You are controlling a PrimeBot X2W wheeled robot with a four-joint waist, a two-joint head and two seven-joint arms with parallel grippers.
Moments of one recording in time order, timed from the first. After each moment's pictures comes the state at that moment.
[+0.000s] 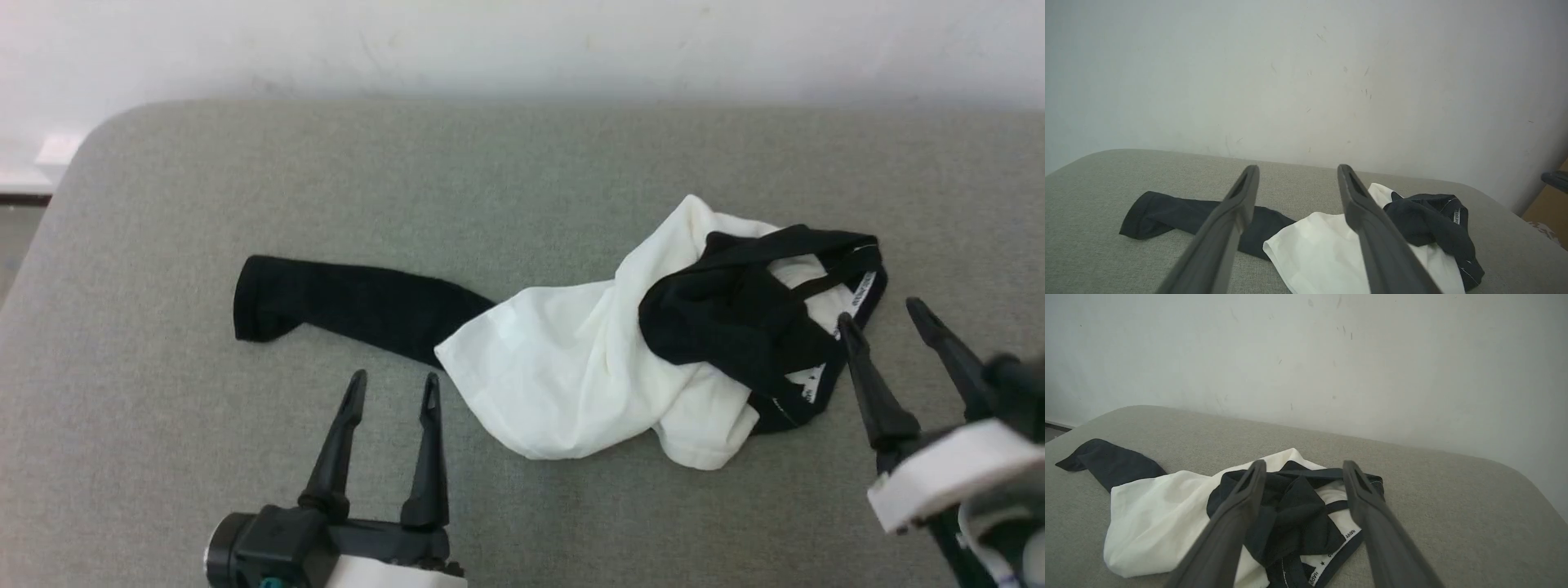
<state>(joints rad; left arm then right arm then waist) 0.09 0.23 -0.42 -0.28 -0.33 0.30 -0.26 0.04 -0.19 -0.02 -0.27 0.20 0.13 0.11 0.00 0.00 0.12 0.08</state>
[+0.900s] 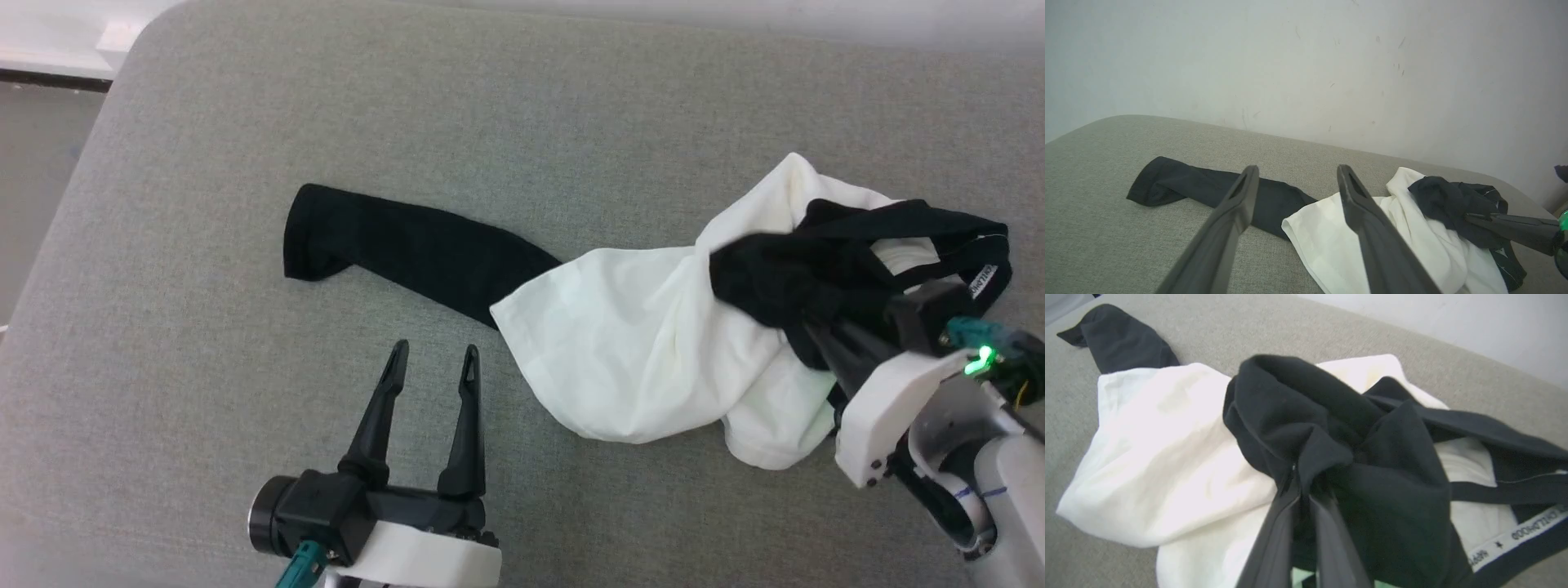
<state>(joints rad) 0.03 0.06 -0.35 -0.18 -0.24 0.15 -0.26 -0.23 -0.41 0.26 0.08 0.38 0.13 0.28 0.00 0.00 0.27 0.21</state>
